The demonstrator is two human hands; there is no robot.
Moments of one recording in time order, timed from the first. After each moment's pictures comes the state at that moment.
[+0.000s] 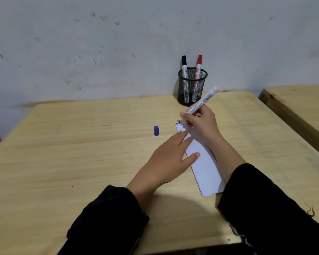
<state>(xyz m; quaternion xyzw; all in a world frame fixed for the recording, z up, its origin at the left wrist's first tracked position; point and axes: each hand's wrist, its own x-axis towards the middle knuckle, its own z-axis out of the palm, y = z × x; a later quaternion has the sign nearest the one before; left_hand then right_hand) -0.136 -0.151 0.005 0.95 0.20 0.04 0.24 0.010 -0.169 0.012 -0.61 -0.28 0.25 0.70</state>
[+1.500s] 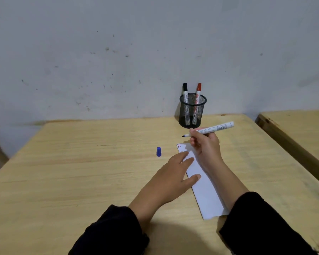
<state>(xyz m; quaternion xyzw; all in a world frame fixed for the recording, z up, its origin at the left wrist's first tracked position) -0.133 -0.143 -0.001 0.94 0.19 0.09 0.28 0.008 -0.177 0.018 -0.46 -0.18 0.30 0.81</state>
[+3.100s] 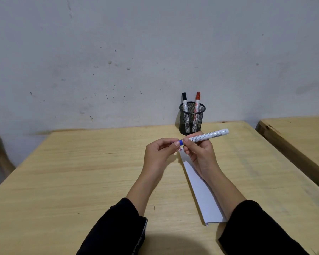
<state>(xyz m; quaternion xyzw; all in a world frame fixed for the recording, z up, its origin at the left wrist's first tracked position) -0.116 -0.109 0.029 0.55 0.23 0.38 0.71 0.002 -0.177 0.017 -0.40 -0.33 0.32 0.80</state>
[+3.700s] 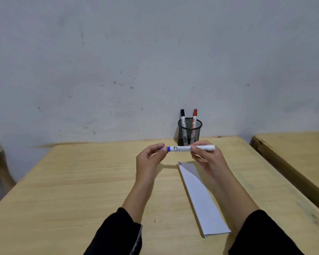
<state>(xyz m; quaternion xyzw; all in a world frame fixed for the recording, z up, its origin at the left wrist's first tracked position) -0.125 -0.094 0.044 0.51 0.26 0.45 0.69 0.023 -0.200 0.052 -0.45 -0.32 0.33 0.77</state>
